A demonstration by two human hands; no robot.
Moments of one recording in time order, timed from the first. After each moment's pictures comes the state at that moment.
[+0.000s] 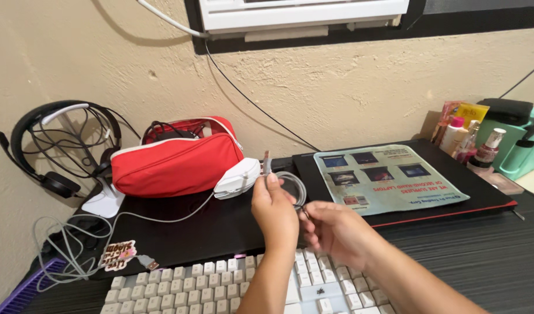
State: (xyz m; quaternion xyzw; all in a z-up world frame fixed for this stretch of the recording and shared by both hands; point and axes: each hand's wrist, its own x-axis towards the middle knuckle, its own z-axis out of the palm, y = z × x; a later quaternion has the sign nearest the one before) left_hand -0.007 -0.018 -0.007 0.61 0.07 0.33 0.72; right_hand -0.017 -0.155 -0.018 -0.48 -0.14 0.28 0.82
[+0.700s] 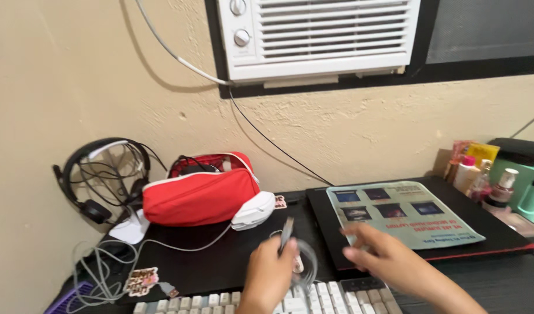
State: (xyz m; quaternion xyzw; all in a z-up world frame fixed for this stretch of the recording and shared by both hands) left_hand -0.056 0.039 0.001 0.81 0.04 0.08 0.58; right_hand -0.033 -0.205 0.028 -0.88 -0.14 0.07 0.45
